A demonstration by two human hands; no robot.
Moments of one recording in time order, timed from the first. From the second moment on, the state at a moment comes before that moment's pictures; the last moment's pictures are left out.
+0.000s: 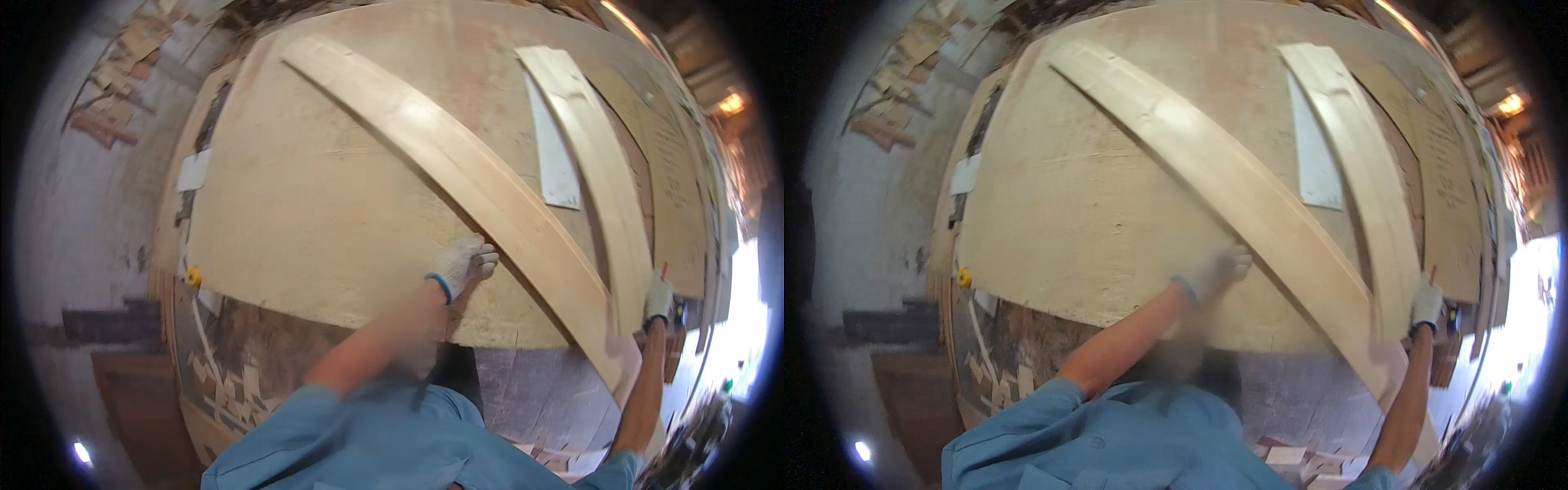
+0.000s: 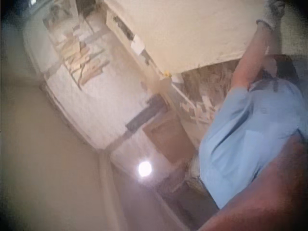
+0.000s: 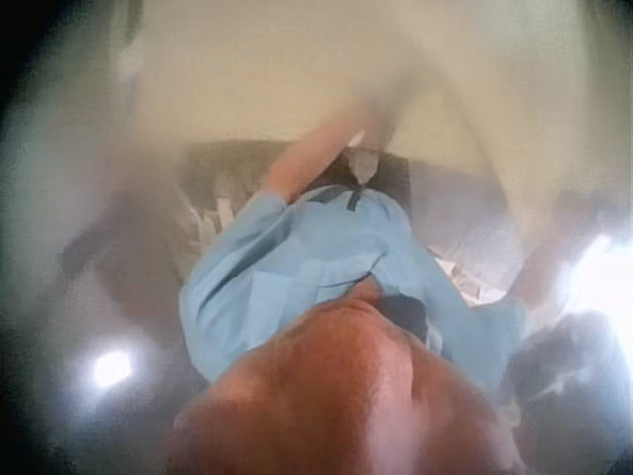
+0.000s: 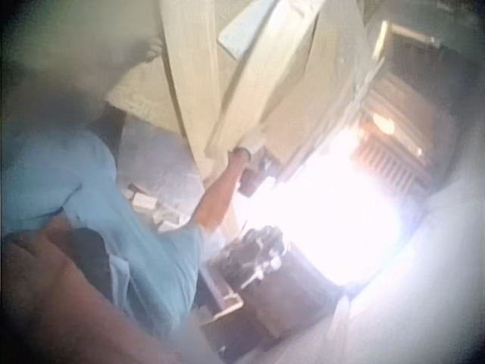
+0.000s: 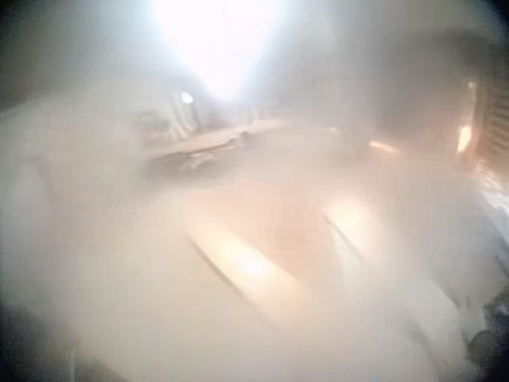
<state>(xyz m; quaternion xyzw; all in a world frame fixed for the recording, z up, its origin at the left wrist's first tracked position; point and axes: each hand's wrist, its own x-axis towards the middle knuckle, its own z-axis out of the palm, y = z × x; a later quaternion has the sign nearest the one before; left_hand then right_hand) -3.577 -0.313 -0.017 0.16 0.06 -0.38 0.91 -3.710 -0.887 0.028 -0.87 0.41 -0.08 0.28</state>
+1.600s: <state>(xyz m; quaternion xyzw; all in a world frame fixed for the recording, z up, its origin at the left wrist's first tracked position) -3.756 0.069 0.128 0.55 0.42 -0.04 0.72 -3.783 -0.393 0.114 -0.92 0.09 0.21 0.31</state>
